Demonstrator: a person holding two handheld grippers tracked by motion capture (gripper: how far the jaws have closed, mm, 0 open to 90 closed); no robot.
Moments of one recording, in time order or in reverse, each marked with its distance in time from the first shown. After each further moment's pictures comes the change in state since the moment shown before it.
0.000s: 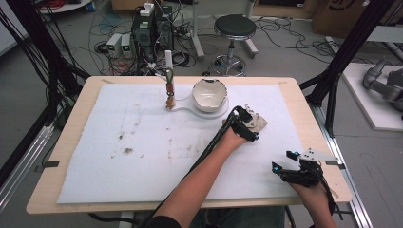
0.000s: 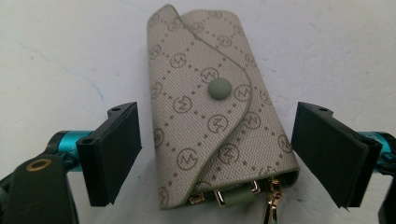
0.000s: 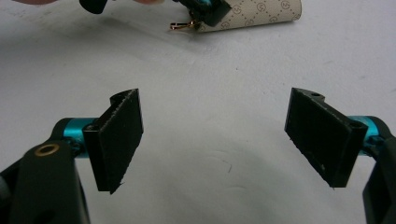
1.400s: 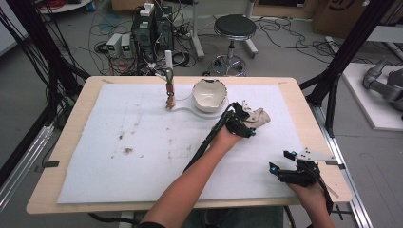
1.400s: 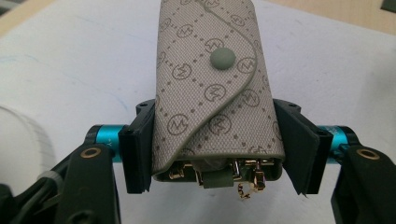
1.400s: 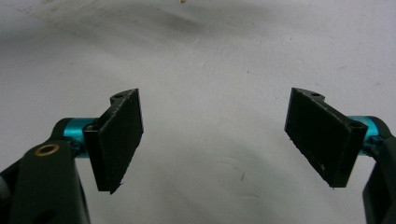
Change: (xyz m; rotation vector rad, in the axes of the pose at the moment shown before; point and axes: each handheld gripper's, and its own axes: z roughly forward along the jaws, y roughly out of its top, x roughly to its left) left arm -0.001 0.007 -0.054 -0.084 -0.002 0.056; right arm 0.006 0.003 0.004 0.006 0.010 -0.021
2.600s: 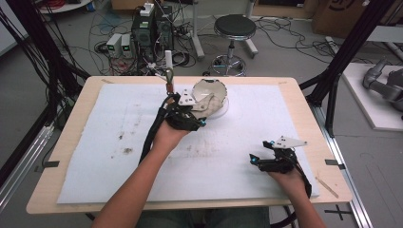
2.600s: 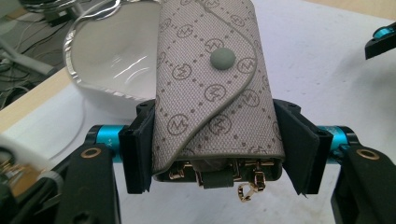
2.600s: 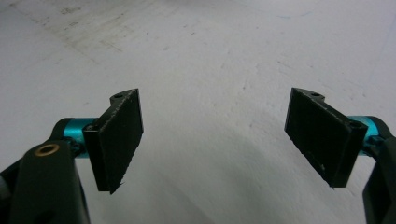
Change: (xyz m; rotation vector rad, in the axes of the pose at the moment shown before) left arm 0.056 -0.063 -0.162 -0.075 0.175 -0.053; right arm 0.020 0.036 0.054 0.019 0.085 -0.078
